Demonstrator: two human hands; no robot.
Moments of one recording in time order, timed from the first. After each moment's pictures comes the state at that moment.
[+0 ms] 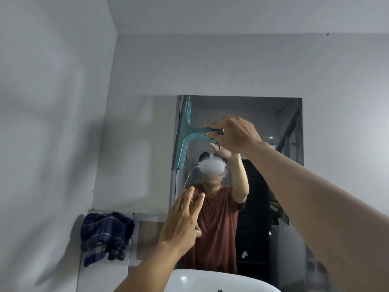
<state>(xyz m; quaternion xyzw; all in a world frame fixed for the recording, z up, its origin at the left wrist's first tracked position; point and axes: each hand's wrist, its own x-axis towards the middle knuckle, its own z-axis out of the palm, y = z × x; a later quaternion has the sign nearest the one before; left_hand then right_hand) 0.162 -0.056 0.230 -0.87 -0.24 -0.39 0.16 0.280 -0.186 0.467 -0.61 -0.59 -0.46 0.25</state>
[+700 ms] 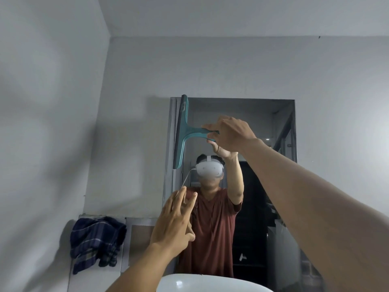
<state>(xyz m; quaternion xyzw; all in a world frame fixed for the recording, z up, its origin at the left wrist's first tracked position) 0.162 -0.049 0.233 -0.86 -0.25 -0.41 0.15 0.294 -0.185 0.482 -0.66 -0.57 -0.45 0.18</state>
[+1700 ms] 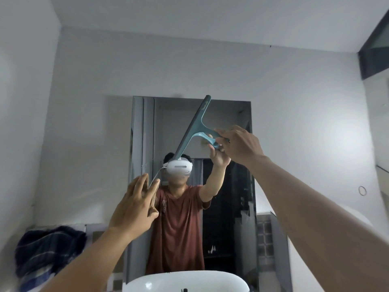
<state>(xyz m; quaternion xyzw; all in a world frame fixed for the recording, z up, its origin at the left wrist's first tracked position) 0.151 -0.045 0.276 -0.84 -0.22 -0.46 0.19 0.363 -0.267 0.438 -0.71 -0.45 -0.47 0.27</state>
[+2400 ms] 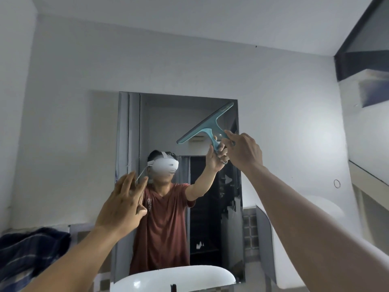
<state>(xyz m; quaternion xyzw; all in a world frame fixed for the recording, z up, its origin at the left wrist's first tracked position) 0.149 -0.043 0.276 -0.85 -0.20 -0.45 0.18 0.374 -0.288 0.409 -0.74 -0.34 -0.42 0.40</state>
